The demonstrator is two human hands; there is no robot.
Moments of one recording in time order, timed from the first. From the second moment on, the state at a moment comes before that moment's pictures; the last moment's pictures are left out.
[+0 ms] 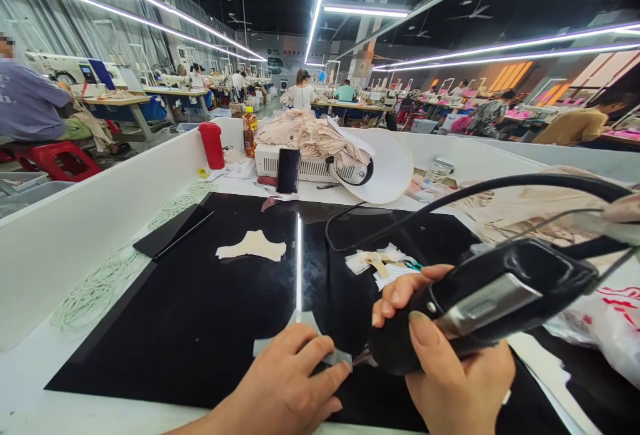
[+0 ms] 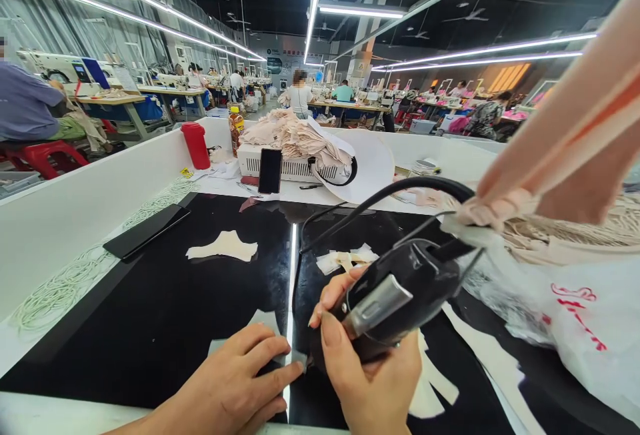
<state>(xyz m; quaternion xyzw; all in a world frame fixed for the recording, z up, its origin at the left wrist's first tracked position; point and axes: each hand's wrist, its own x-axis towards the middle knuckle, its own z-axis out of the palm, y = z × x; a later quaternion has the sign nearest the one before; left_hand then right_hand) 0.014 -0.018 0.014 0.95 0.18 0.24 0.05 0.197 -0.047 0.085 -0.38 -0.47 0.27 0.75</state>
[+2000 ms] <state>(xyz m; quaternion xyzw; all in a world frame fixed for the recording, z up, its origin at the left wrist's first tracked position) -0.070 -0.008 0.029 0.84 0.39 0.27 0.27 0.097 -0.005 0.082 -0.33 -0.47 0.35 0.74</state>
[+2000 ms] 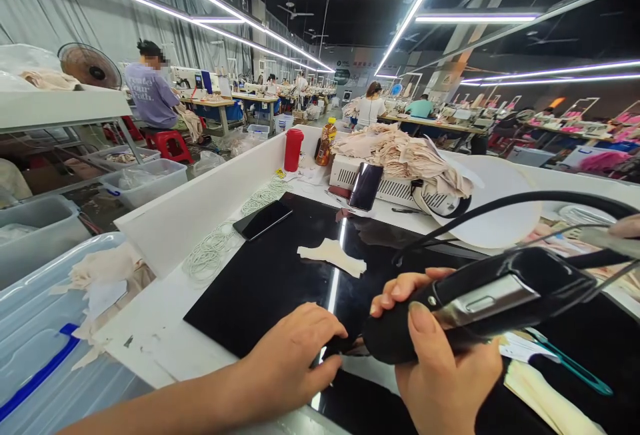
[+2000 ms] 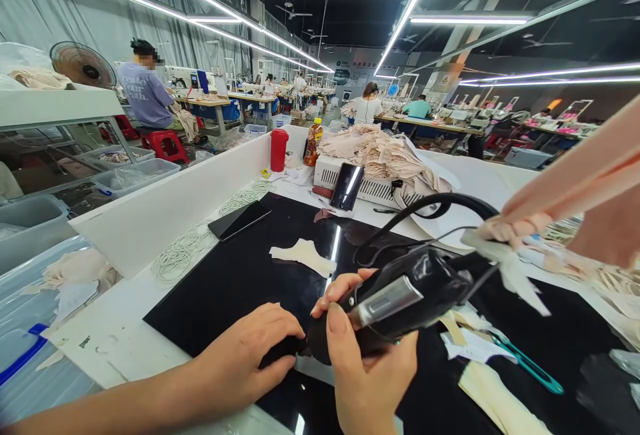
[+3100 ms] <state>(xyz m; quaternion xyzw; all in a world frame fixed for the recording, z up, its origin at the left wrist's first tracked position) -0.073 0.002 0.038 0.92 0.26 0.21 0.20 0.131 -0.018 0.119 -0.43 -0.46 0.26 0.73</state>
